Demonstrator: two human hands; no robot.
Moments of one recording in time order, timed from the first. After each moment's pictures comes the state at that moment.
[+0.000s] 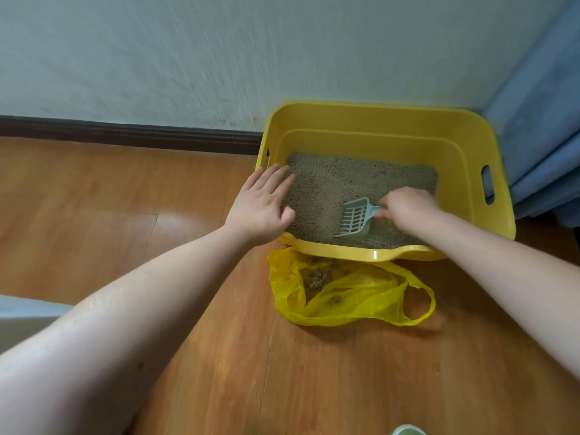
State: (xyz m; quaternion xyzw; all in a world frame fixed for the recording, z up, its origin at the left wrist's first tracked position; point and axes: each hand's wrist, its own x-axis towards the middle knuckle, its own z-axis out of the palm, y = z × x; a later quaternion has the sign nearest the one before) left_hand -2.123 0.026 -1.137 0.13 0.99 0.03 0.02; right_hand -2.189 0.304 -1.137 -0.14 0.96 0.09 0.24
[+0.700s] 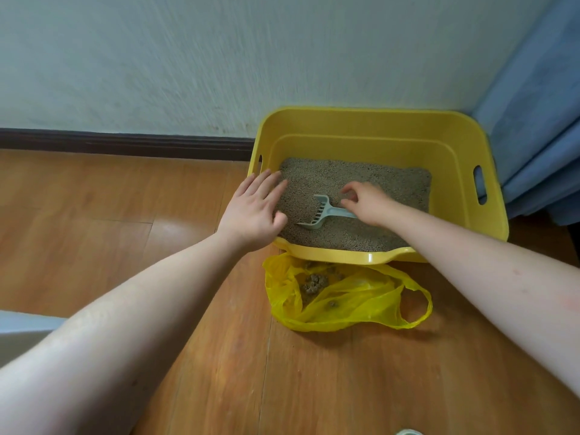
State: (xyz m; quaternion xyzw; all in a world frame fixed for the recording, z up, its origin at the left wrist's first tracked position) left_hand -2.124 0.025 -1.138 0.13 0.99 0.03 0.02; right_hand -2.208 0.270 -1.172 -0.09 0.95 -0.19 0.25
